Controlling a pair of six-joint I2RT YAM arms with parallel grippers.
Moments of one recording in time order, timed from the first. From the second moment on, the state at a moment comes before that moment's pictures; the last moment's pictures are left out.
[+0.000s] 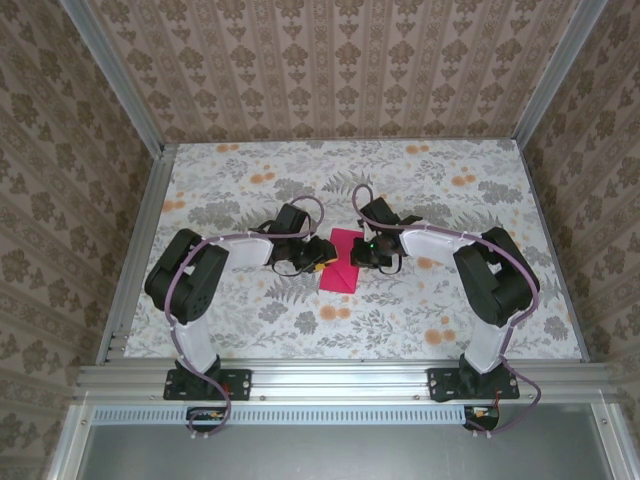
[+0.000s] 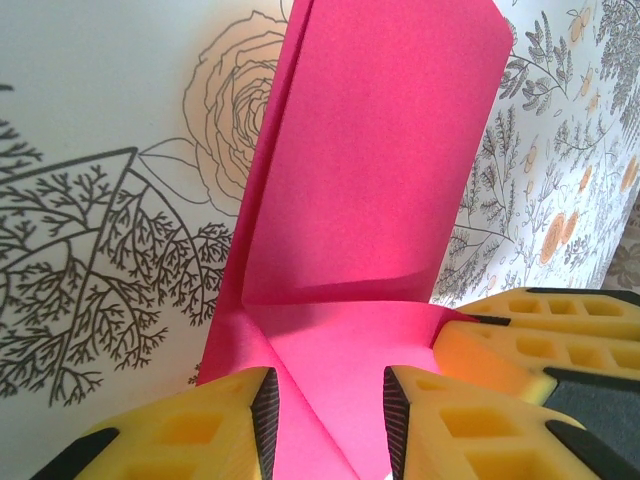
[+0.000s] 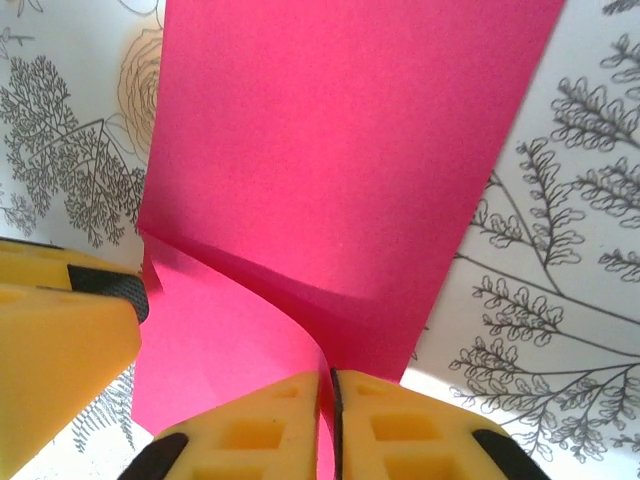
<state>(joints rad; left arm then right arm) -0.62 1.83 0.96 -0.08 0.54 -0.93 0.50 1.80 1.07 -0.41 -0.27 0.57</state>
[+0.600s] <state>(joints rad) -0.62 1.84 0.96 -0.08 0.55 -0.93 0.49 1.81 1.02 -0.36 -0.27 0.61</state>
